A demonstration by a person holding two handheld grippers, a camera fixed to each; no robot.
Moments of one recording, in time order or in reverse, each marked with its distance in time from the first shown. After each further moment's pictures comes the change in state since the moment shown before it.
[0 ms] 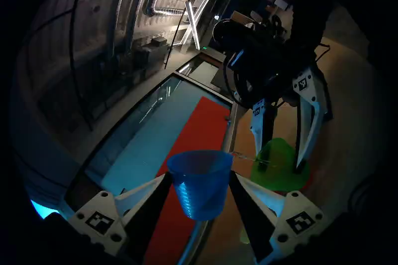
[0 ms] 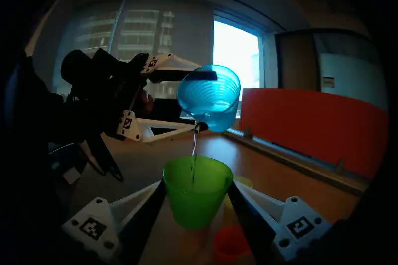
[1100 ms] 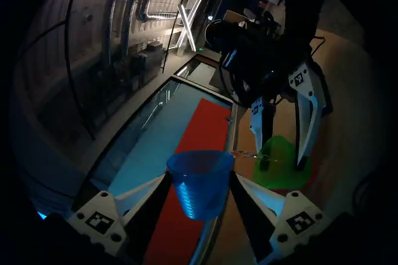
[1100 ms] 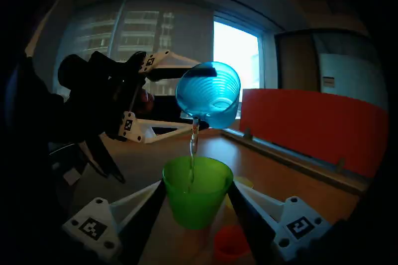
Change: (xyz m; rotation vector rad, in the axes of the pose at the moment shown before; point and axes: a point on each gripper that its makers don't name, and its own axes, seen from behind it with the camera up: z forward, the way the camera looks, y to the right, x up) left arm 0.007 0.000 0.001 0.008 0.010 0.077; right arm 0.000 -0.001 -0.002 0.001 0.005 0.002
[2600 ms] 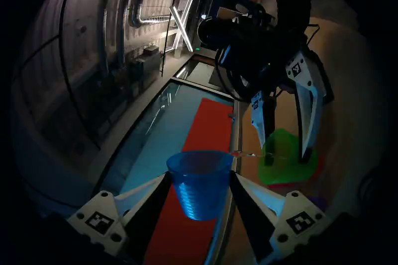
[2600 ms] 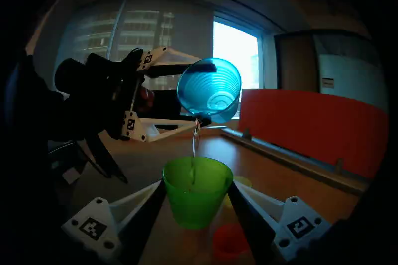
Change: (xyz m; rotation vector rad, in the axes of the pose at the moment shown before) left arm 0.005 -0.006 0.002 0.024 -0.001 0.095; right arm -0.002 0.002 -0.004 -0.006 0.000 -0.007
